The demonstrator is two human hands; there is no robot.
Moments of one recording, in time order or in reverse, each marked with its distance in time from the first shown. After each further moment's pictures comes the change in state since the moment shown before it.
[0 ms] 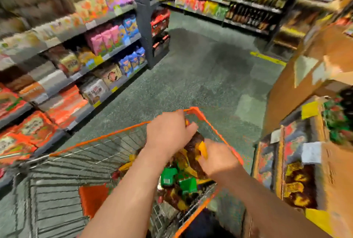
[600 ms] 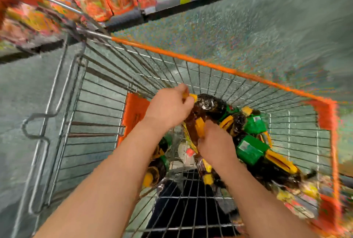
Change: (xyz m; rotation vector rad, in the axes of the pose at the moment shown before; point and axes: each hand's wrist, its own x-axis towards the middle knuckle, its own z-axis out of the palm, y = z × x) left_hand -0.019 -0.236 0.166 -0.336 -0.081 -0.618; right_hand 0.104 -0.098 0.220 -0.066 -0.602 -0.329
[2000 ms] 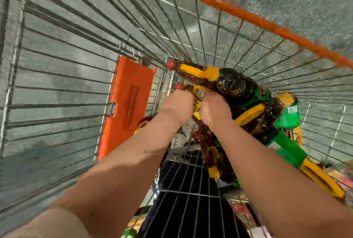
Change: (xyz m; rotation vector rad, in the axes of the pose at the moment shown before) left_hand 0.046 -0.073 0.149 0.156 -0.432 -0.218; right_hand 0.144 0.026 0.104 -0.263 -0.198 -0.047
